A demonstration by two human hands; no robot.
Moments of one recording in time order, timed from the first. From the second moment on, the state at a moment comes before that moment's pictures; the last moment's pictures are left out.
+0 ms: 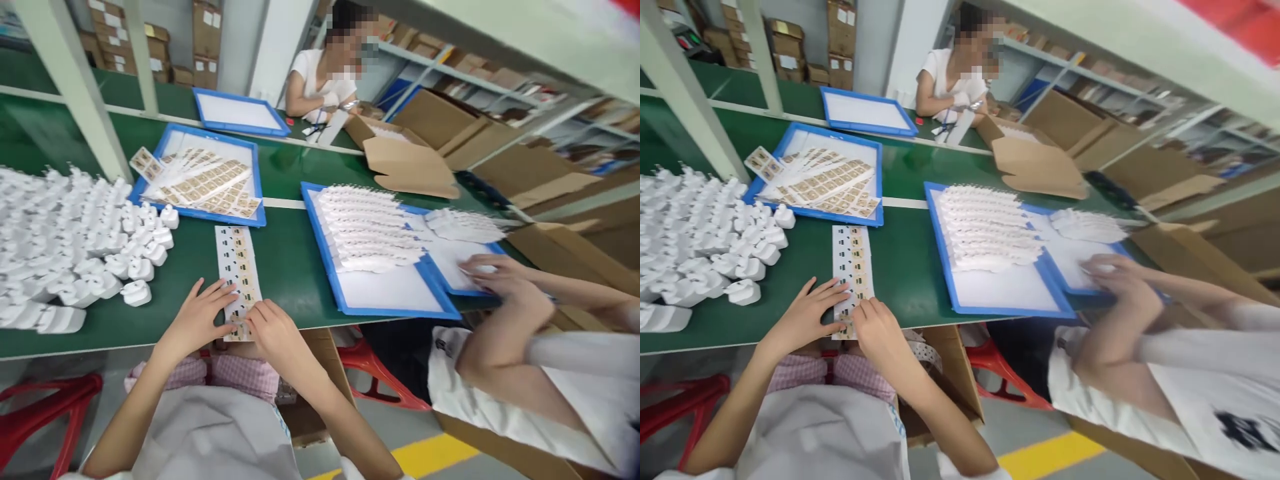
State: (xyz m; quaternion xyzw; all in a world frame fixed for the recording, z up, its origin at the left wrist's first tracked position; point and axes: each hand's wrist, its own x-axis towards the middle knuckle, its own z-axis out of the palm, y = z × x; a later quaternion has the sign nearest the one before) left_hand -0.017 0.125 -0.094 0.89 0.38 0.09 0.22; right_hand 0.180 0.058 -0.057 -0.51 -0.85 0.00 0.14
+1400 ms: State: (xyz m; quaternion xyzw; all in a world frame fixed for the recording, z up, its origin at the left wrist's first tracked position) left_hand -0.091 0.054 -0.070 0.75 0.47 0.34 0.32; right_hand 0.162 0.055 -0.067 -0.40 -0.30 0.61 0.61
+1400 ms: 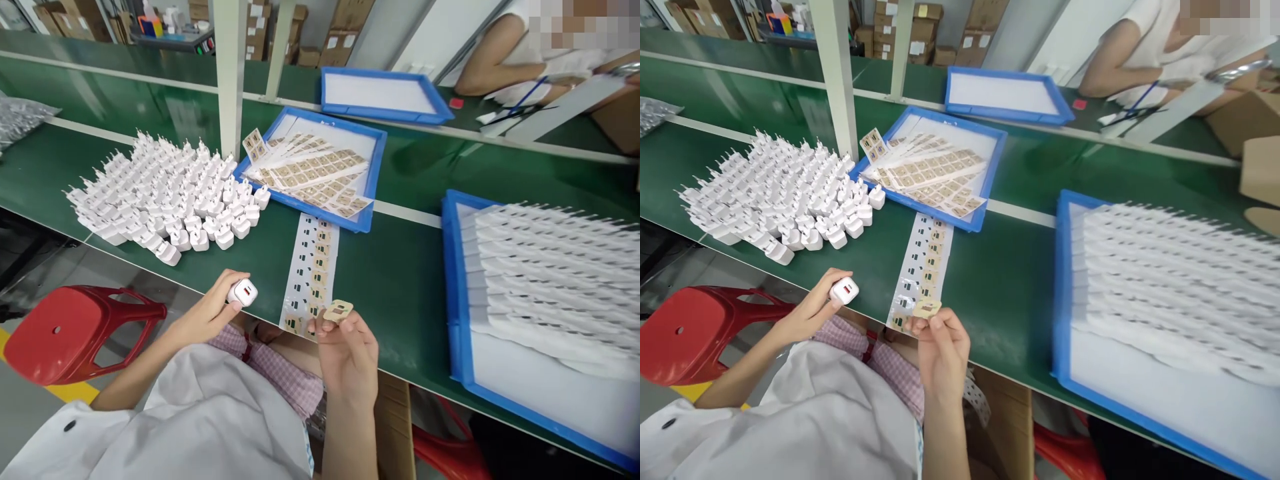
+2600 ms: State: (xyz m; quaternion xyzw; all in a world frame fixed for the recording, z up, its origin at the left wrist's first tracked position) left_hand 0.017 0.035 -0.062 0.60 0.20 0.57 0.52; right_hand 0.124 0.018 -0.009 -0.42 -0.36 0.44 0.71
